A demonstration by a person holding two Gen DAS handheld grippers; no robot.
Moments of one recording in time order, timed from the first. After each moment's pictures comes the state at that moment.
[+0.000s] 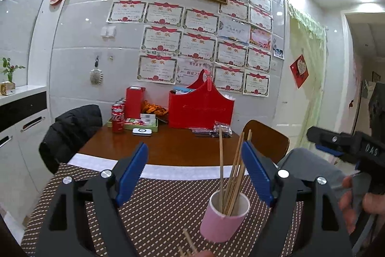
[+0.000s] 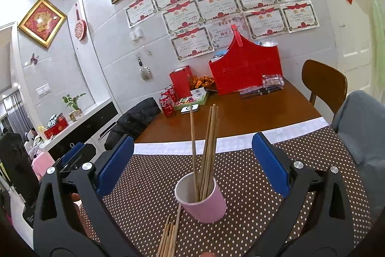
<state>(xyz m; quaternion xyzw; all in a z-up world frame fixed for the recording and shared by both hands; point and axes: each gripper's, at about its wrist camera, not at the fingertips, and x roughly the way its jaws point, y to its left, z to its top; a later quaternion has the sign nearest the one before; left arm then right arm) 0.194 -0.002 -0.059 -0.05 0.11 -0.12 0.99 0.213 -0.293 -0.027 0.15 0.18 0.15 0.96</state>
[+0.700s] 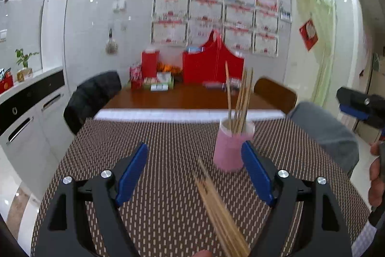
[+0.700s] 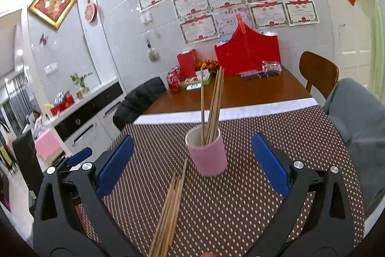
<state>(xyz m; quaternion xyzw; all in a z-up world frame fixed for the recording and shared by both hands) 0.113 0.003 -0.116 -0.01 0.22 -0.08 0.97 0.120 -0.281 -0.051 0.11 0.21 0.16 0.96</state>
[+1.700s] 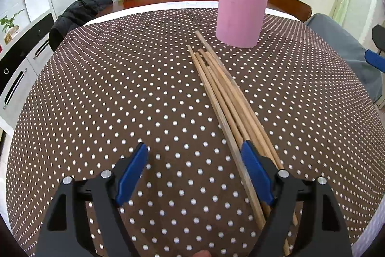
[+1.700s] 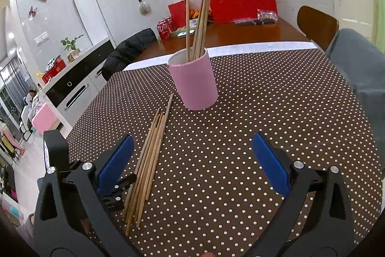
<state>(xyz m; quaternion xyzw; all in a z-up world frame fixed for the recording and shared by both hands) 0.135 -0.017 -0.257 0.04 0.44 -0.06 0.89 0.120 -0.282 -0.151 0.10 0.33 0.16 0.92</state>
